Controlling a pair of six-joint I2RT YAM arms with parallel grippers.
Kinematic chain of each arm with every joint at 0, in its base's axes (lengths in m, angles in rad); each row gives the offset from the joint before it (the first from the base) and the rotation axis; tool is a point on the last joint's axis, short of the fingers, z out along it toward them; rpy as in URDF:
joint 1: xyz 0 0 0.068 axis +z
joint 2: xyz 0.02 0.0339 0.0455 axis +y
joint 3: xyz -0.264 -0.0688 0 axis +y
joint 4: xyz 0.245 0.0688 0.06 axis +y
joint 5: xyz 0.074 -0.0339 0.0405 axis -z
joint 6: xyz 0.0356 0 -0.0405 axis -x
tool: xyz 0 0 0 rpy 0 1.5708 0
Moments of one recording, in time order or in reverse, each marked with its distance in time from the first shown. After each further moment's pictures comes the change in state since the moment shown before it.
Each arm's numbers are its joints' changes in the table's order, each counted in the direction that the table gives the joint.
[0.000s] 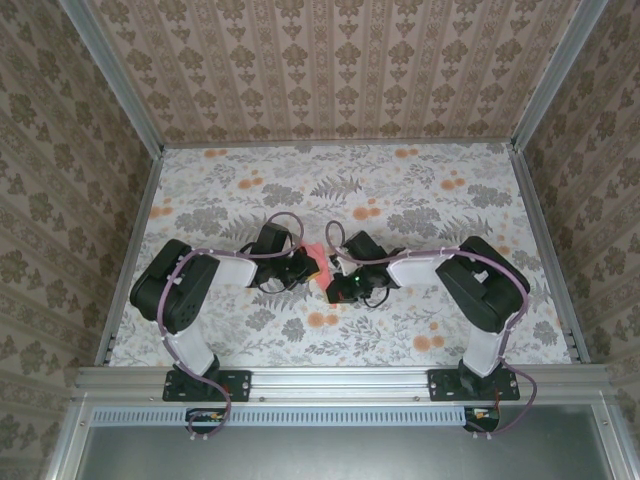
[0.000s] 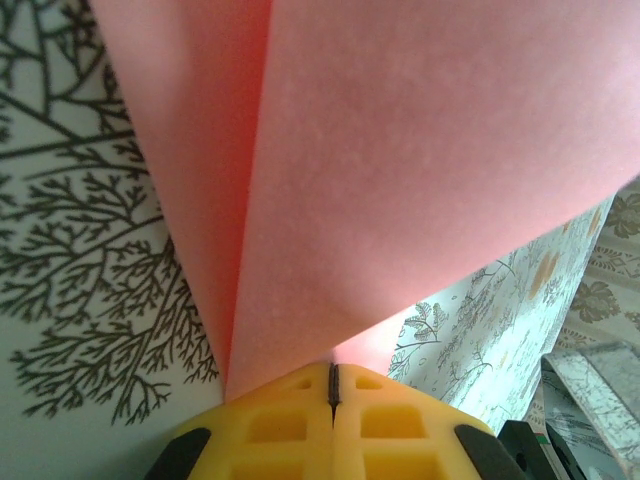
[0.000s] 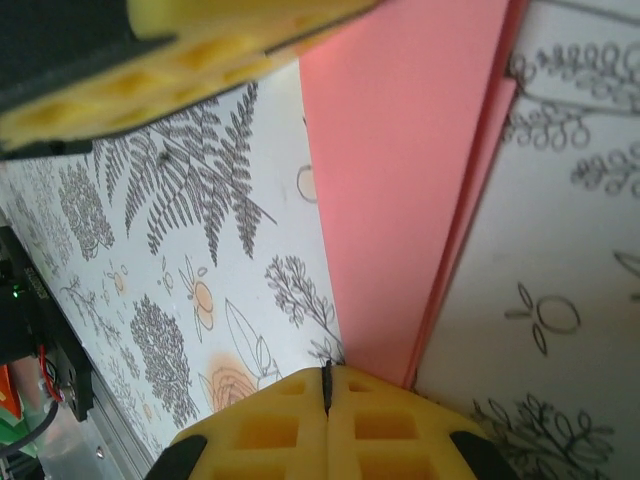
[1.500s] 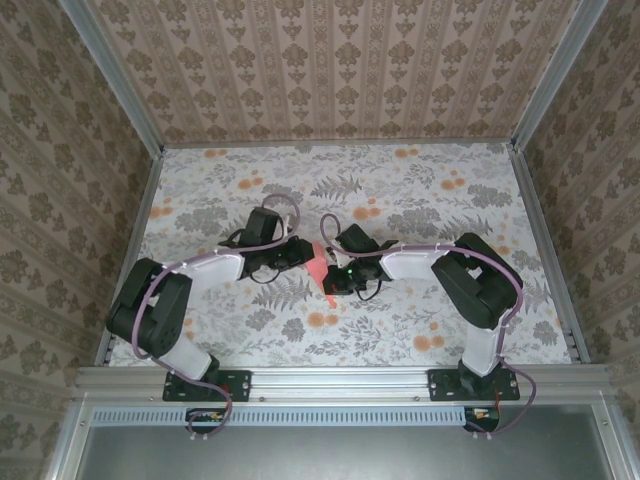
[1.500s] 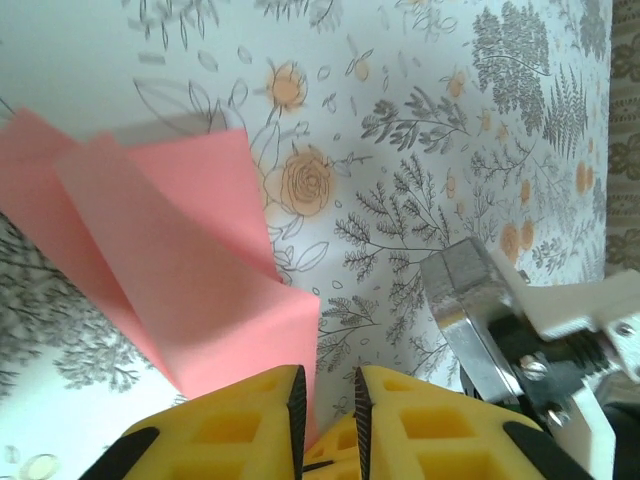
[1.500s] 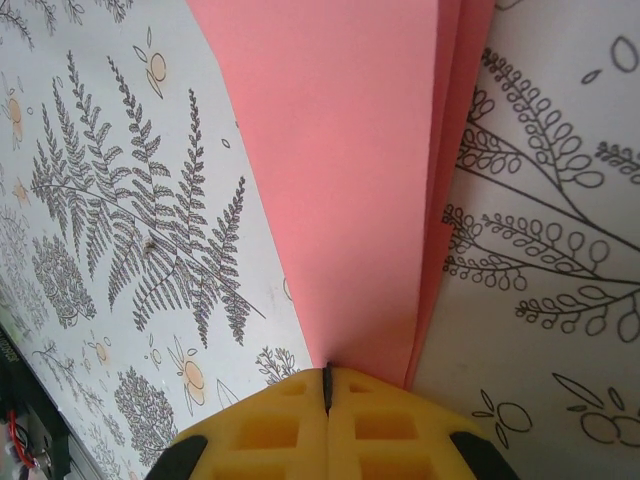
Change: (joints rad) left arm 0.041 -0.199 -0.079 0.216 -0.039 -0.355; right arm 0.007 0.048 -0.118 0.067 0.114 -0.016
